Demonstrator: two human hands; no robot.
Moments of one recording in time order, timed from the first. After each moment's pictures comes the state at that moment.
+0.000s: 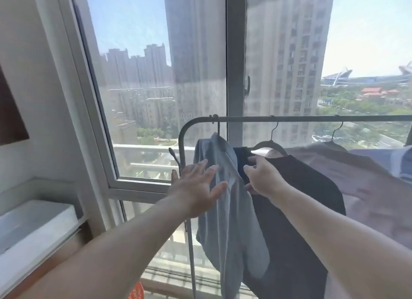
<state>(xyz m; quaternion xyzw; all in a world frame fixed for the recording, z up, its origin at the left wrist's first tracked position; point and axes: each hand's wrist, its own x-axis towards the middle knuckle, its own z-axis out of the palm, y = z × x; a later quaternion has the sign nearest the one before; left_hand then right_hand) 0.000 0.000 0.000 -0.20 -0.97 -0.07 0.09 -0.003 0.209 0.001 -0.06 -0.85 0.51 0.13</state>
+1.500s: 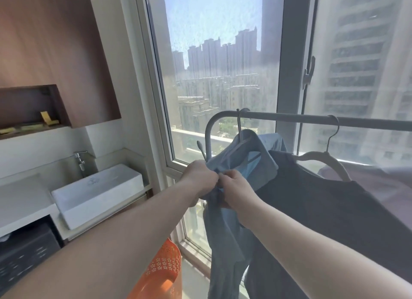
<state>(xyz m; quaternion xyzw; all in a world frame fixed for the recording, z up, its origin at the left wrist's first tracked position) -0.042 0.055 0.014 0.20 -0.87 -0.43 0.11 -0.062 0.167 -0.023 0.09 -0.73 0.67 -0.14</state>
